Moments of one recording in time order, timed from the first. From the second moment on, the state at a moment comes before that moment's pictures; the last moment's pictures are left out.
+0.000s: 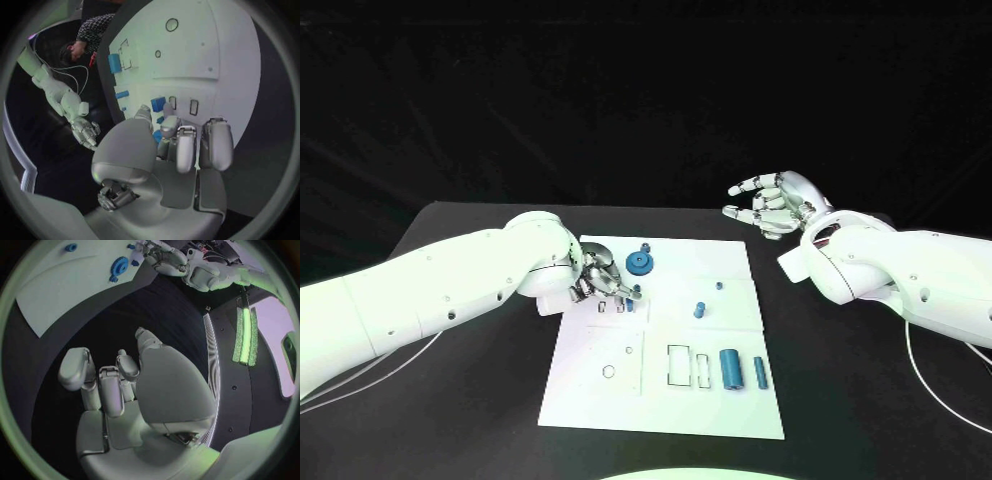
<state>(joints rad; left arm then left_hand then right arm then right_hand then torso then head) 1.24 -0.63 -0.01 1.34 -0.91 0.25 -0.58 1.24 0.07 -0.12 0.30 0.18 0.80 0.08 0.79 0.56 1.21 0.02 1.30 1.03 1.47 -0.04 1.57 1.31 0.08 1.43 0.06 1.44 1.25 1.32 -0.86 -0.17 1.46 -0.61 -0.58 0.15 1.45 -0.15 0.12 0.29 0.29 0.77 0.18 0.24 0.32 1.23 0.10 1.25 1.14 1.46 0.02 1.49 1.31 0.08 1.34 0.12 1.14 1.23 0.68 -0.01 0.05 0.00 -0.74</state>
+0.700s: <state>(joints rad) 1.24 -0.61 -0.02 1.33 -0.91 0.28 -0.57 1.25 0.08 -0.13 0.29 0.18 0.79 0.08 0.80 0.58 1.21 0.02 1.30 1.03 1.47 -0.04 1.57 1.31 0.08 1.43 0.06 1.44 1.26 1.32 -0.86 -0.17 1.46 -0.61 -0.58 0.15 1.44 -0.14 0.12 0.29 0.29 0.77 0.18 0.24 0.32 1.23 0.10 1.25 1.14 1.46 0.02 1.49 1.31 0.08 1.34 0.12 1.13 1.23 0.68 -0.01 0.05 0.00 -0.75</state>
